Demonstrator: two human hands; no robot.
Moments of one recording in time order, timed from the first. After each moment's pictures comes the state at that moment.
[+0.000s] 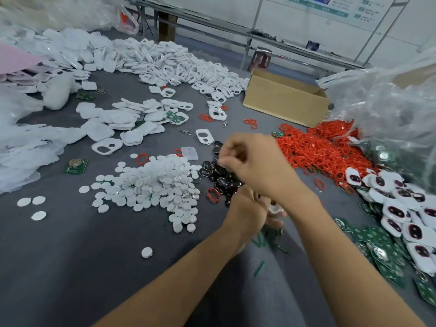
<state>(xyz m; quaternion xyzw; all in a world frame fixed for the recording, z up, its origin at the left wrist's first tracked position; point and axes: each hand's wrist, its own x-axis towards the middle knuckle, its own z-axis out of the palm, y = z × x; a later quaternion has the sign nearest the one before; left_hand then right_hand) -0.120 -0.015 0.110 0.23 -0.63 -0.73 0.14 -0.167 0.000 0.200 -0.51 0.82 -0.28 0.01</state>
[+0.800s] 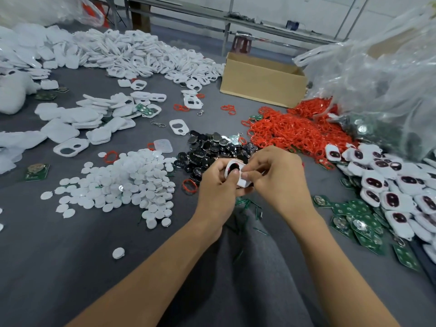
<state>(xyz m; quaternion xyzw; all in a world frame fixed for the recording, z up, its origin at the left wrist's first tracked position) -0.120 -0.012 0.116 0.16 -0.54 -0.78 0.25 -0.189 0.073 0.159 -0.35 0.86 -0.36 -0.07</state>
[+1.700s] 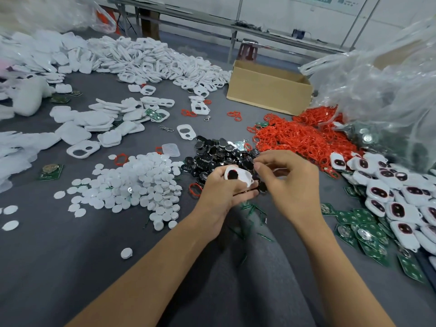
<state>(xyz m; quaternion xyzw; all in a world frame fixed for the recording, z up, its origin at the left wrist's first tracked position) -0.125 -0.028 0.118 0.18 -0.42 -0.87 0.16 -0.188 0.078 0.156 -0.35 0.80 -0.46 -0.14</state>
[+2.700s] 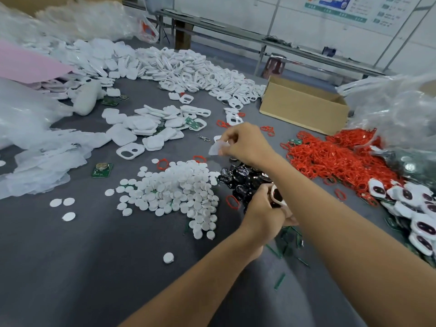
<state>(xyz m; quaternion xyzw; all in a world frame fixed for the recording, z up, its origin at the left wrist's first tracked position) -0.121 -0.026 0.110 0.10 -0.60 -0.77 0.20 -0.219 -0.087 0.178 -0.50 0.82 -0.27 0.06</state>
